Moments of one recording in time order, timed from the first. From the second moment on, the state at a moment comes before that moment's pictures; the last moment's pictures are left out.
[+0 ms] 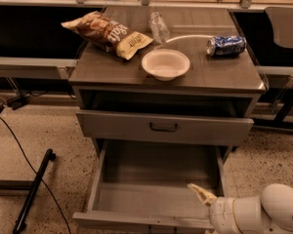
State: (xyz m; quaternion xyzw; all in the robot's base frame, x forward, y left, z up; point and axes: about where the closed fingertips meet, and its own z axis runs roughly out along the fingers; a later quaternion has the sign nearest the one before) arm 0.329 -0.138 0.549 -0.65 0.64 0.21 0.35
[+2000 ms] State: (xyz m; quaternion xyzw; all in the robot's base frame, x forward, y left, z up) arm 0.290 -0.186 0.465 -0.67 0.61 0.23 0.34
